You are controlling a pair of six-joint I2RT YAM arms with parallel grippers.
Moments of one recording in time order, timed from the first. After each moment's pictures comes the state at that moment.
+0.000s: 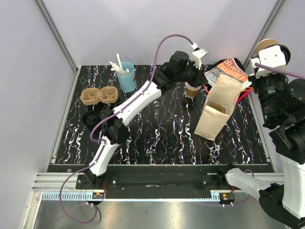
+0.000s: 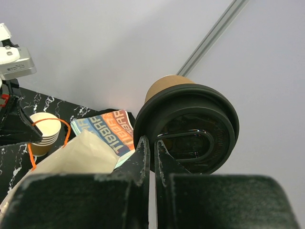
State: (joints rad) left arm -0.82 2.27 2.45 -0.44 0.39 -0.19; right arm 0.43 1.00 1.85 -0.74 0.49 -0.59
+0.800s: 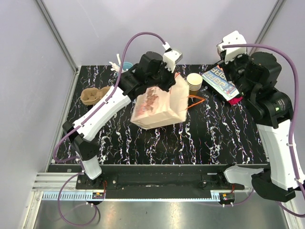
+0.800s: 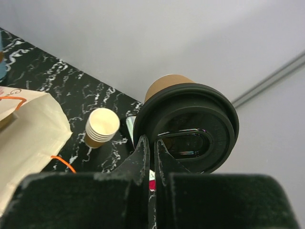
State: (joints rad) left arm -0.79 1.76 2.02 -0.69 0.10 -0.05; right arm 0.43 1.21 1.90 -0.77 0.27 -0.48
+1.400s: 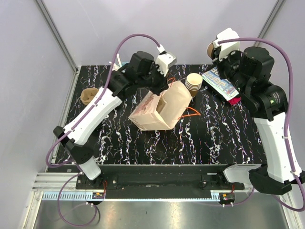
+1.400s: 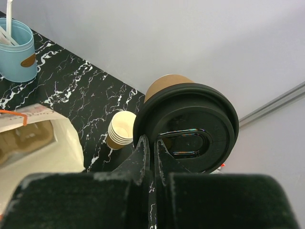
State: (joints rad) left arm -0.76 1.68 2.00 -0.84 0.19 0.03; right arm 0.43 1.28 1.95 -0.81 0.17 -0.41
